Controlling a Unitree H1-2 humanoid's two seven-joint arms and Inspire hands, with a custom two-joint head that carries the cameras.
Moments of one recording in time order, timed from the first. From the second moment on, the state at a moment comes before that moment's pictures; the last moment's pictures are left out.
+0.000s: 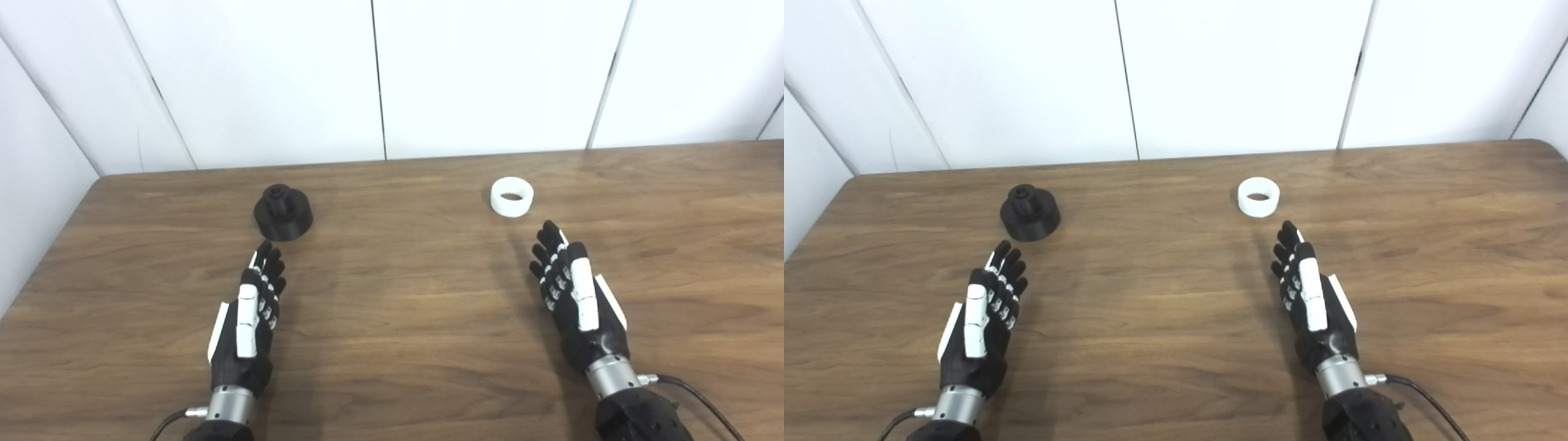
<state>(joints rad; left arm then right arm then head) 0.10 0.03 0.08 -0.19 -0.19 0.05 -0.09 0.02 -0.02 -0.01 -0.20 0.17 0.16 0.07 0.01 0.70</state>
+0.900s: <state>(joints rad) 0.09 0.05 0.09 -0.19 -0.15 0.07 -0.07 0.02 -0.01 0.00 -0.16 0.17 0.11 0.07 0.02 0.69</state>
